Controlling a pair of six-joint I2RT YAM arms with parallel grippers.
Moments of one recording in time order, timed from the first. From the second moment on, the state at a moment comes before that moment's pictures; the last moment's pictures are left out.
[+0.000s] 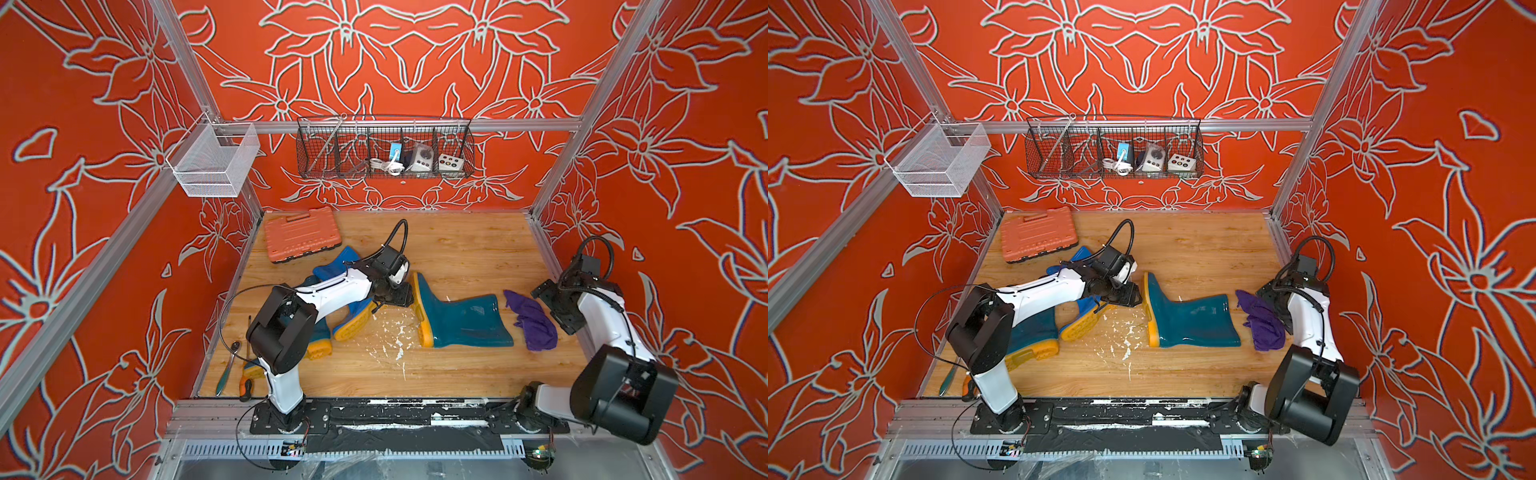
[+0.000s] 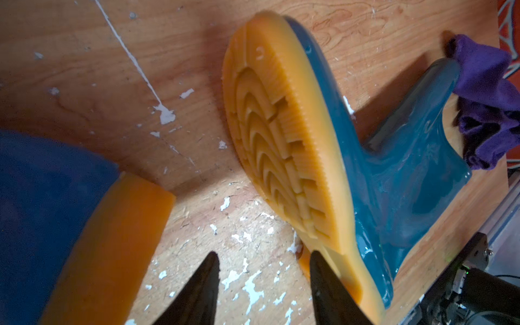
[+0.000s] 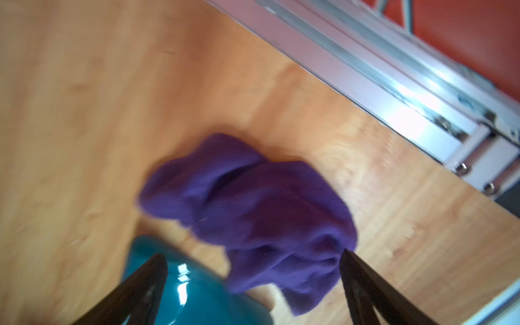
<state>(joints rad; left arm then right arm) -0.62 1.78 1.23 -0.51 0.26 -0.42 -0.40 1.33 0.91 -0.87 0.00 0.59</state>
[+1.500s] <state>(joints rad) -0.61 1.51 0.99 -0.53 0.26 -0.47 0.56 1.62 1.22 -1.04 -0.03 -0.11</state>
